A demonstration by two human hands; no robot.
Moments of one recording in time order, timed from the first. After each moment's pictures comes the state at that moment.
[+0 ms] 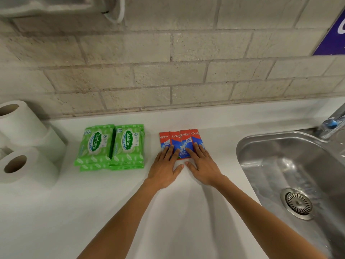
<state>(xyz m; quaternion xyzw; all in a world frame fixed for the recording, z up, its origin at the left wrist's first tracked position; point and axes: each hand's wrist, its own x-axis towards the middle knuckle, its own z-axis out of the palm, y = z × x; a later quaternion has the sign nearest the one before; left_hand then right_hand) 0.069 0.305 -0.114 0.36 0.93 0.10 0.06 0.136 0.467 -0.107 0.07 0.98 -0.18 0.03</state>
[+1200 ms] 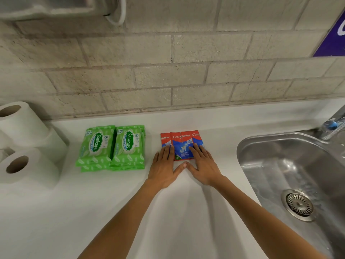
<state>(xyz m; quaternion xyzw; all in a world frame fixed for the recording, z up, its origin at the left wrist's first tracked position) 0.073 0.307 -0.108 0.30 0.94 0.13 0.05 0.134 0.466 -0.106 0.09 0.97 -0.20 0.03</state>
